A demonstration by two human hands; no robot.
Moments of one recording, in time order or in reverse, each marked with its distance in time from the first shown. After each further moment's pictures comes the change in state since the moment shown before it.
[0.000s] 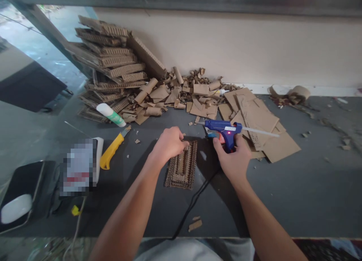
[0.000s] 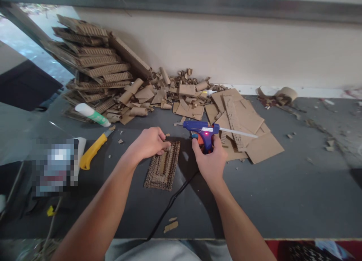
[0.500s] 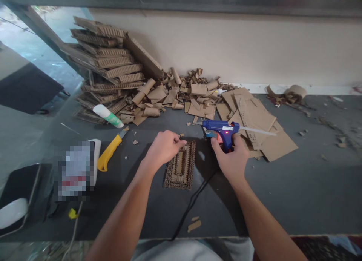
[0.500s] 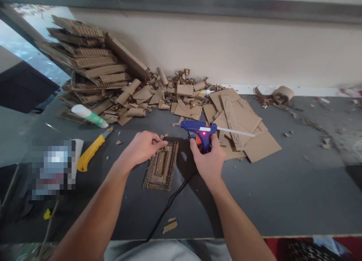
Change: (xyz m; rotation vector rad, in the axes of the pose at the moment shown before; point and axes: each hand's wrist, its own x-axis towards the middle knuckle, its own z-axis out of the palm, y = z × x) left_hand -0.013 -0.005 -0.004 0.138 0.035 0.137; right_hand 0.000 0.000 0.000 0.000 0.006 -0.014
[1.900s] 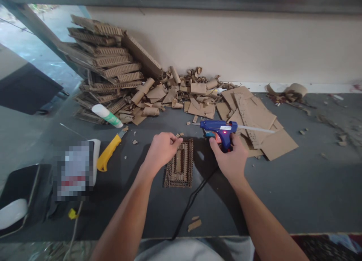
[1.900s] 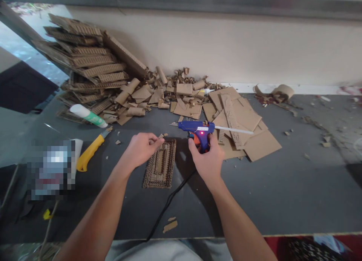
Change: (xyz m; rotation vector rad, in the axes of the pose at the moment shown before) left_hand -0.001 -0.010 0.011 -0.044 0.140 -0.039; right_hand -0.001 0.000 0.001 0.018 -0.031 0.024
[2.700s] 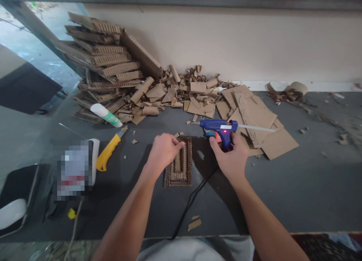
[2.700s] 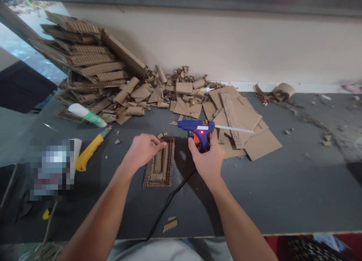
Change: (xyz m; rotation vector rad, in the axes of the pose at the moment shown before) left_hand 0.002 0.002 0.010 -0.010 -0.008 -0.076; right_hand 0.000 0.000 -0.001 0.014 0.011 -0.010
